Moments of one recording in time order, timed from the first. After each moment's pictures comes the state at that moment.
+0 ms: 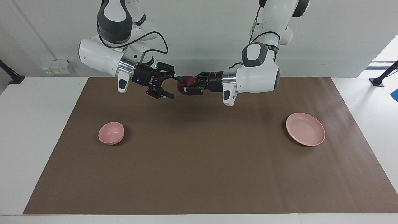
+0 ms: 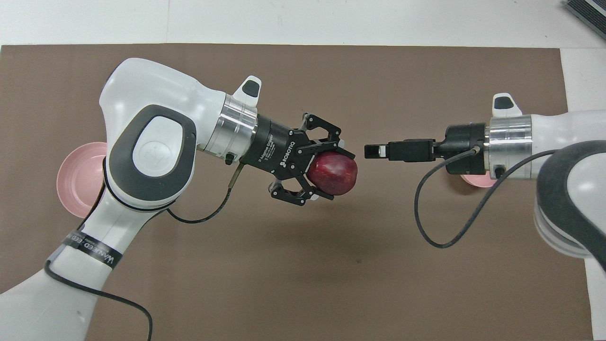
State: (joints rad) left arm -0.35 0.32 -0.22 -1.58 -1.28 1.90 -1.03; right arm 0.22 -0.04 -0.08 -1.99 1.24 1.95 -0.40
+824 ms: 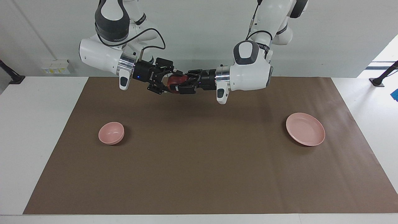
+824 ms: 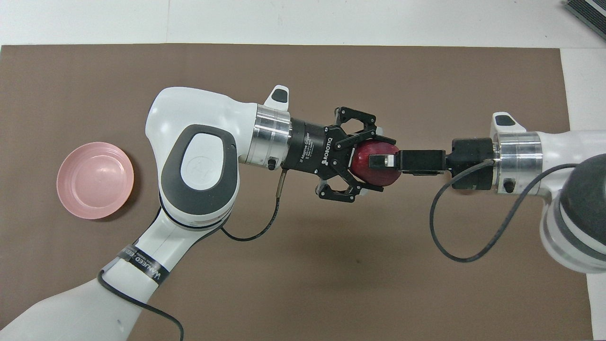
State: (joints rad) left arm -0.35 0.32 -0.28 -1.58 -1.35 2.03 -1.04; right arm 0.20 -0.08 -0.09 -2.03 1.25 1.90 -0.40
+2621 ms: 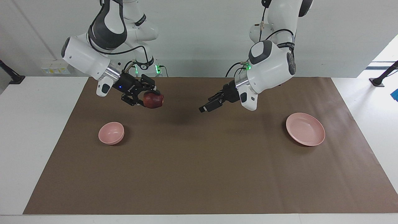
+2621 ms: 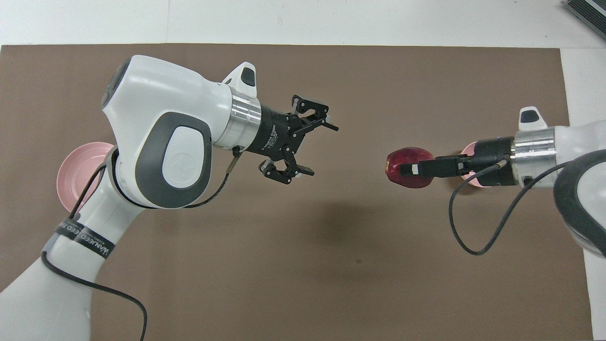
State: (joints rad) left arm -0.23 0.30 -0.26 -1.56 -0.73 2.04 -1.04; right arm 0.09 -0.02 -0.09 -1.99 0.69 1.90 -0.50
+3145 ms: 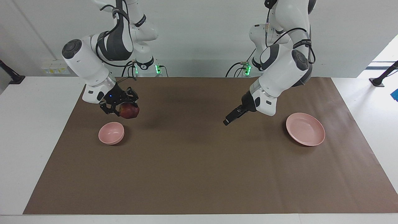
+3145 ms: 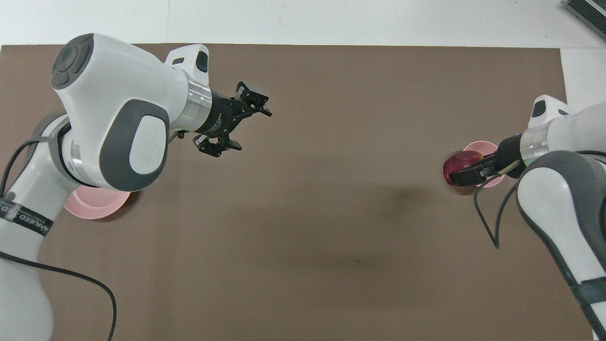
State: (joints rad) left arm -0.14 0.30 -0.26 -1.56 -0.39 2.00 -0.79; right arm 0.08 0.05 -0.09 -1.95 0.16 1.98 -0.56
